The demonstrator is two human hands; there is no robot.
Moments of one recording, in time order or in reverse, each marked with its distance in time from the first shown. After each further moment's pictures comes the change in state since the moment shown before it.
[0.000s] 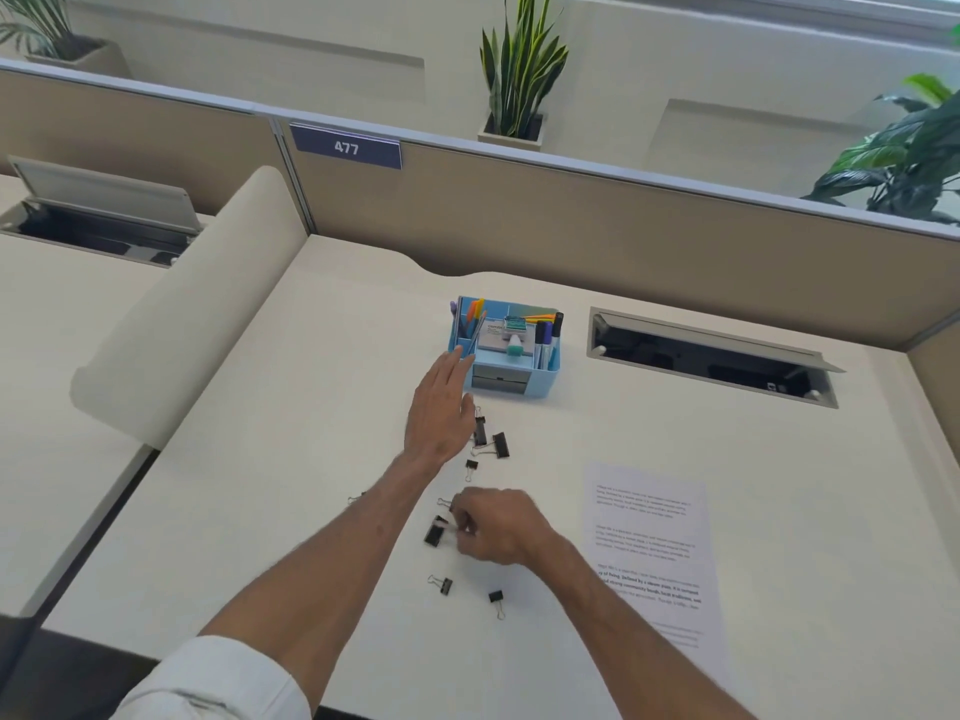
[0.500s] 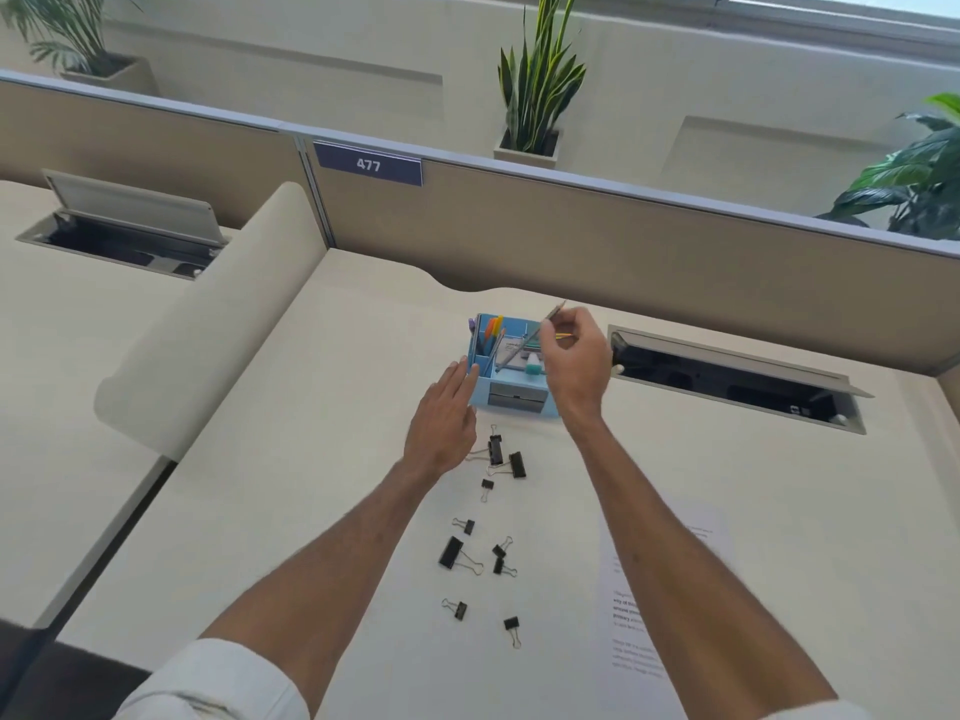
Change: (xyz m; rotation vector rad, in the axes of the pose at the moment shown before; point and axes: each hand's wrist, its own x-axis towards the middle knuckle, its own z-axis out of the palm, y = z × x) left_hand 0.013 -0.025 -0.012 0.102 -0.104 0.025; right_hand 0.087 0.029 -0.172 0.629 1.127 0.393
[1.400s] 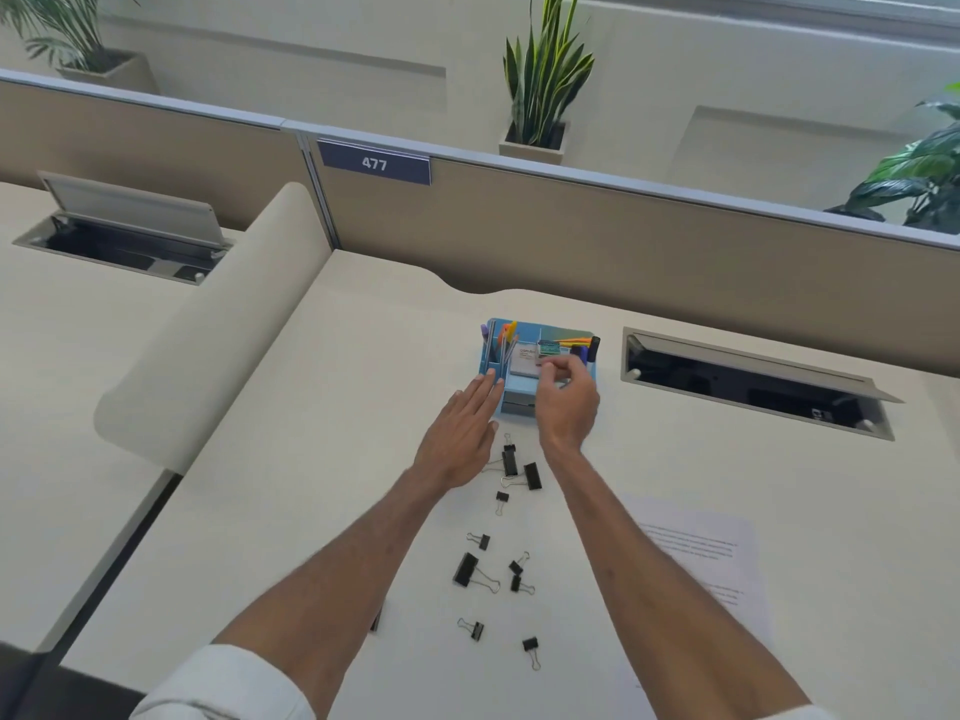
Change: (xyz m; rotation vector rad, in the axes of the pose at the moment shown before) left_hand 0.015 -0.019 0.012 0.151 -0.170 0.155; right_hand -0.030 0.036 0.052 -0.025 0.051 0.224
